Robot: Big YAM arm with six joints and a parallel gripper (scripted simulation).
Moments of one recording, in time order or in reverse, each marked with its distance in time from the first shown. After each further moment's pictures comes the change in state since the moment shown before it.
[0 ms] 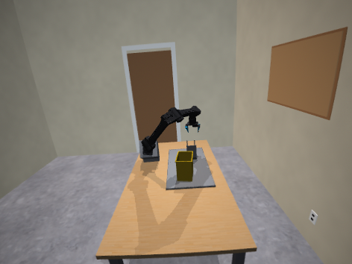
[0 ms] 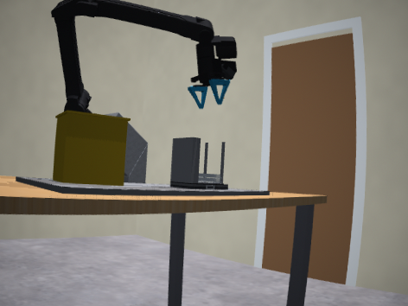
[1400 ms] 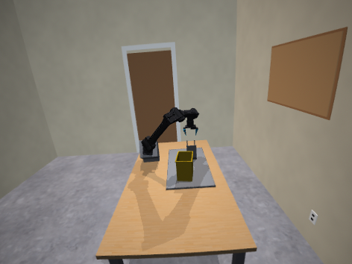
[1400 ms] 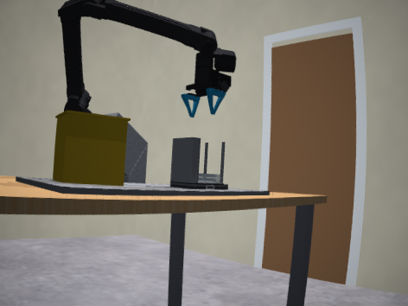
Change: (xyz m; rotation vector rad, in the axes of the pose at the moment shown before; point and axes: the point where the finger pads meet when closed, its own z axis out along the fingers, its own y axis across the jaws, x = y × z) arm 0.017 0.022 0.026 -0.014 0.149 -0.139
